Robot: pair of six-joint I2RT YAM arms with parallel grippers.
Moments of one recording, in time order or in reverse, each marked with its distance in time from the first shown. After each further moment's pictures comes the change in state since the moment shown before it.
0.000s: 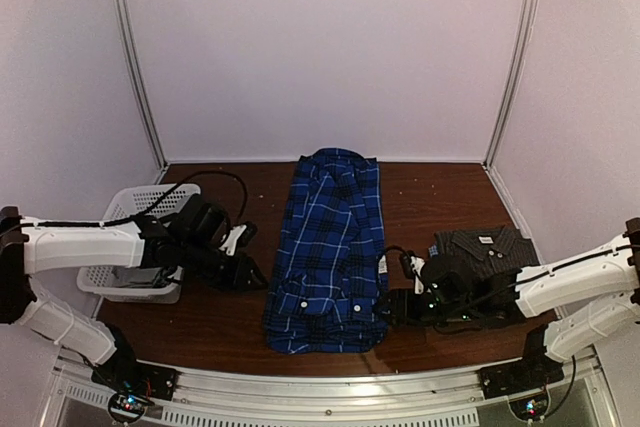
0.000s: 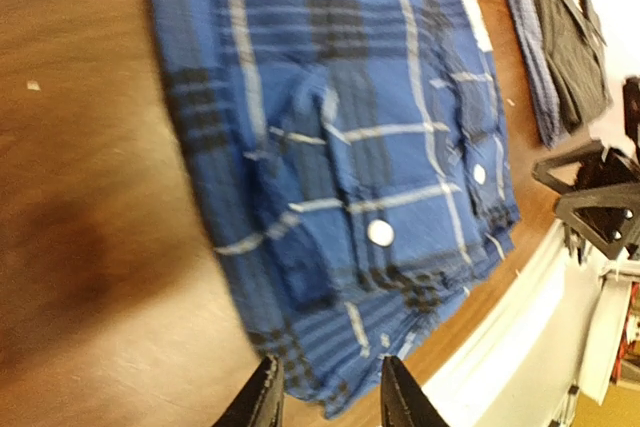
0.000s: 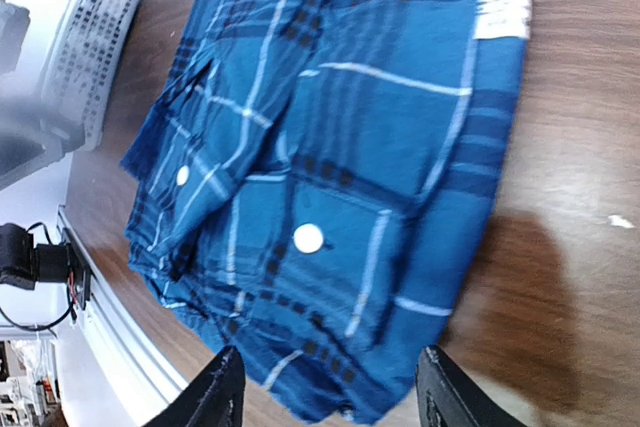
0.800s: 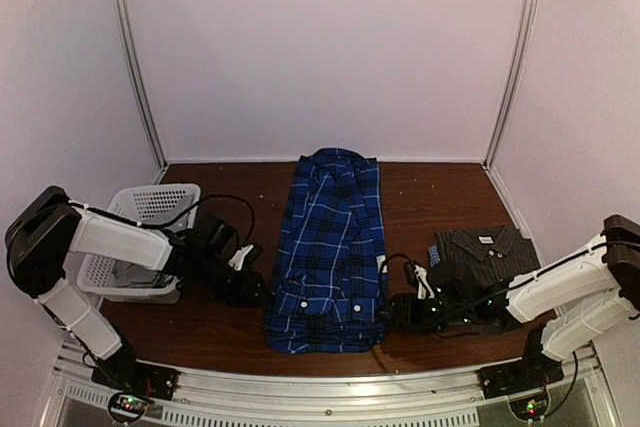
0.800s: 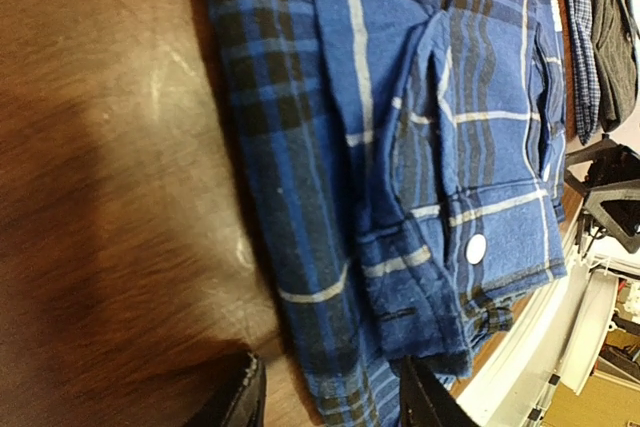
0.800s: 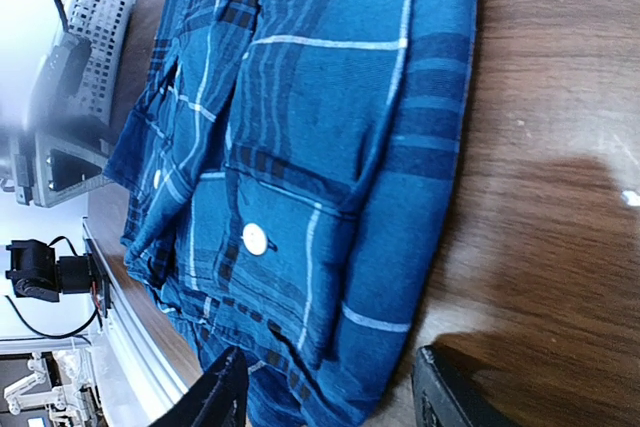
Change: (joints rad) left arm 0.093 0.243 -0.071 0.194 0.153 0.012; right arm -0.092 0.094 -0.135 0.261 -0.140 0.077
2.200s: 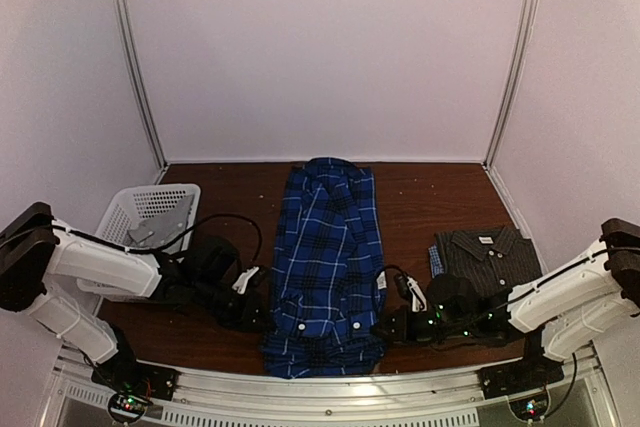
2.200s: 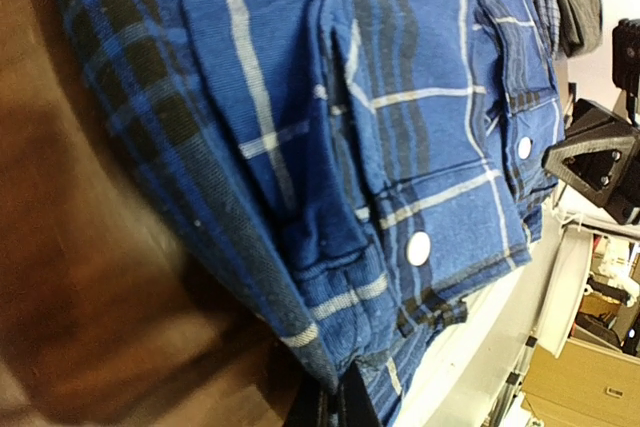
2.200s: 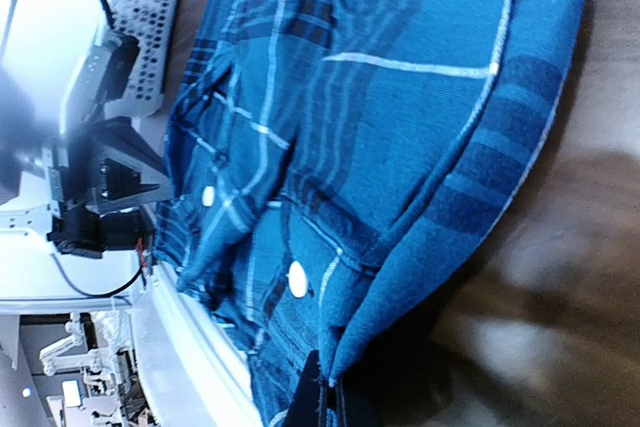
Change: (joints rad) left arm -0.185 -0.122 -0.132 0.111 0.010 -0.195; right arm 0.133 0.006 -0.031 0.130 -0.018 0.108
